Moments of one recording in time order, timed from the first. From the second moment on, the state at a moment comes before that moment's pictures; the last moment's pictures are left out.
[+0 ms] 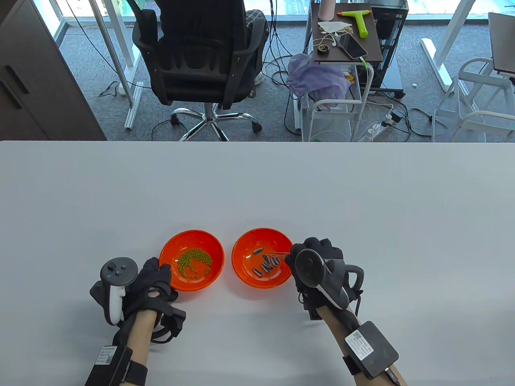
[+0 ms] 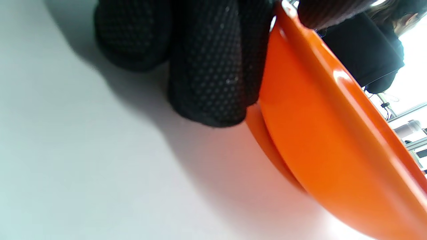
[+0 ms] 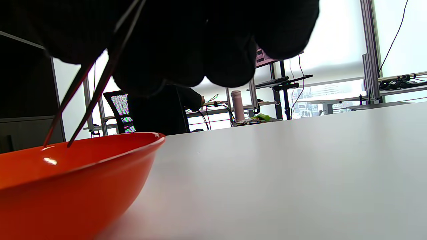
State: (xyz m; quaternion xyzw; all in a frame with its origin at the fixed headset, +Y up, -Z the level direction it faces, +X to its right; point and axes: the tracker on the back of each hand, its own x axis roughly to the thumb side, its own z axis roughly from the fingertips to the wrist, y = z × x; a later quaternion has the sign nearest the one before) left_hand -0.292 -0.761 -0.254 -0.10 0.25 0.39 0.88; right_hand 0.108 -0.704 -0.272 -0.01 -0.12 0.99 0.11
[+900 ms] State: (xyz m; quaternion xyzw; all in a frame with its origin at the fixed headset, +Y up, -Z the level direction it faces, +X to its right) left_hand -0.209 -0.719 -0.244 -0.01 -0.04 0.08 1.00; right_hand 0.195 -0.726 -0.278 -0.10 -0.09 0.99 0.03
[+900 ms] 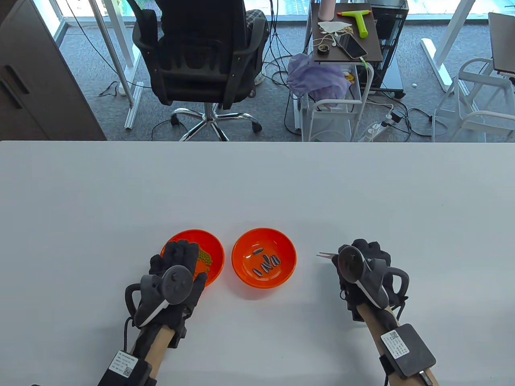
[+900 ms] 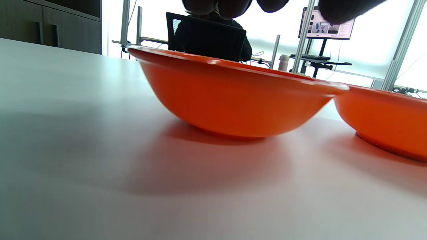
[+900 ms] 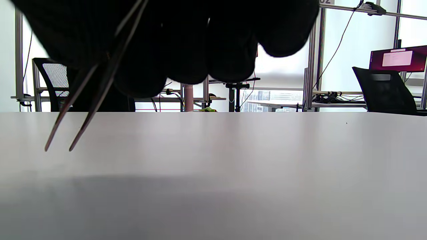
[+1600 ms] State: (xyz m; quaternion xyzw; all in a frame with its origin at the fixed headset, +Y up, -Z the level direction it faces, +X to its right) left_hand -0.196 -0.723 -0.244 -0.03 -0.05 0.04 1.00; right_hand 0.171 -0.746 -0.284 -0.05 0.00 1.00 -0.07
